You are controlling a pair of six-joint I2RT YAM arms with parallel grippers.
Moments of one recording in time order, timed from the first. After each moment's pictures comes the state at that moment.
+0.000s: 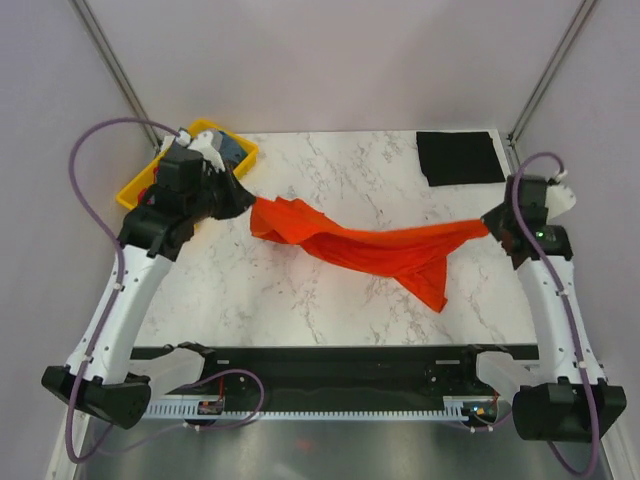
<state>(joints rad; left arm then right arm) -0.31 1.12 1.30 -0.78 0.11 -0.44 -0.06 1.05 0.98 -0.76 0.33 0.88</state>
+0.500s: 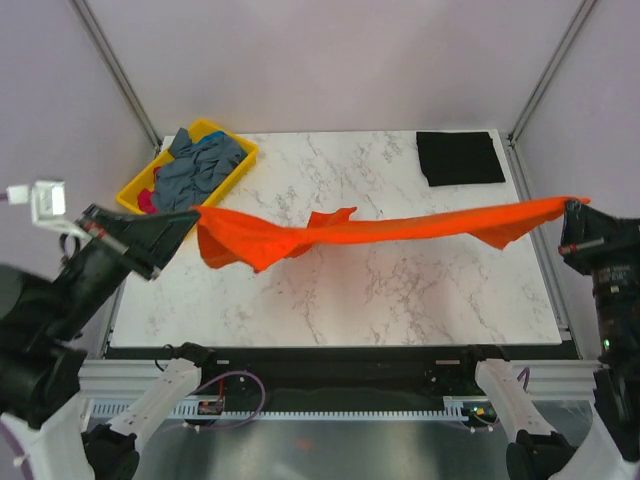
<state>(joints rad) -0.31 0.77 1.69 -0.77 0.31 -0.65 -0.06 0.80 1.88 -1.06 0.15 0.66</state>
